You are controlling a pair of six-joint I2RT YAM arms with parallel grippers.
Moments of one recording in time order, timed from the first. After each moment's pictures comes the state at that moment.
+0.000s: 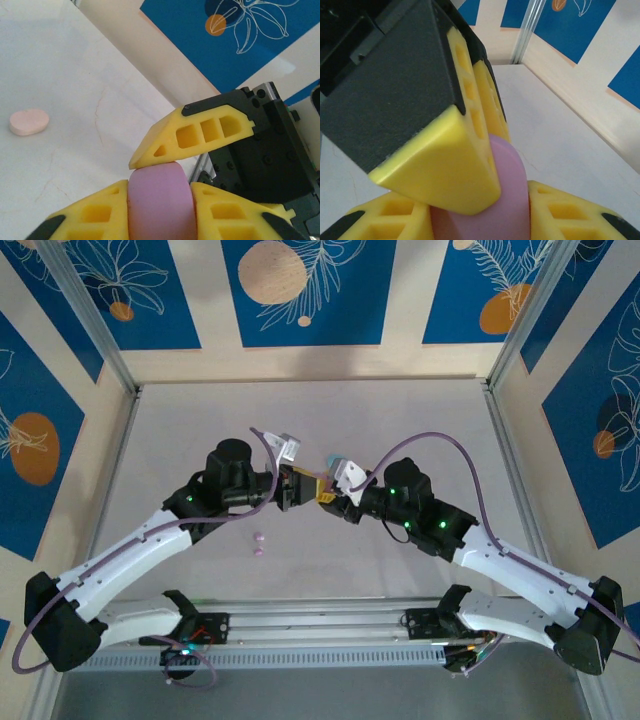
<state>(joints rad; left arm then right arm) -0.75 1.12 0.96 -0.15 0.47 -0.50 0.86 0.97 0.82 -0.11 -0.17 -0.30</state>
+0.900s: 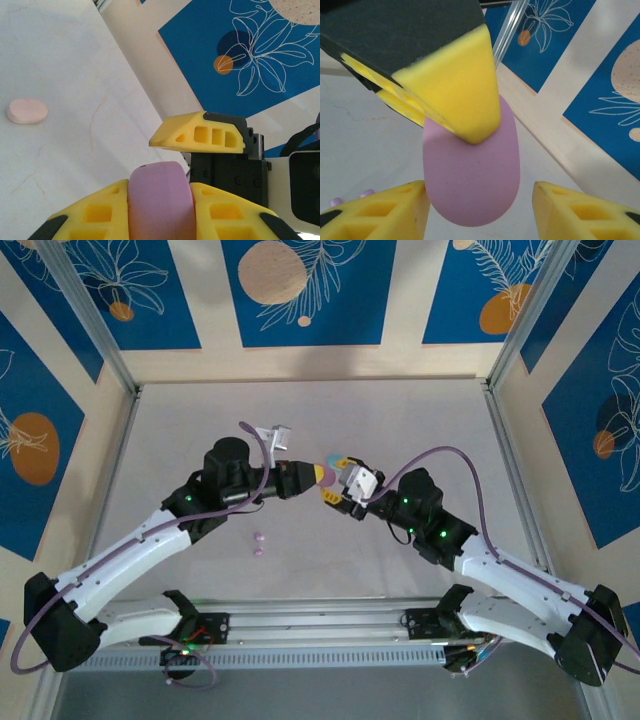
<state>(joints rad) -0.74 1.11 0.97 -0.12 0.38 -0.77 0.78 0.92 0.65 0.17 -0.18 -0.41</state>
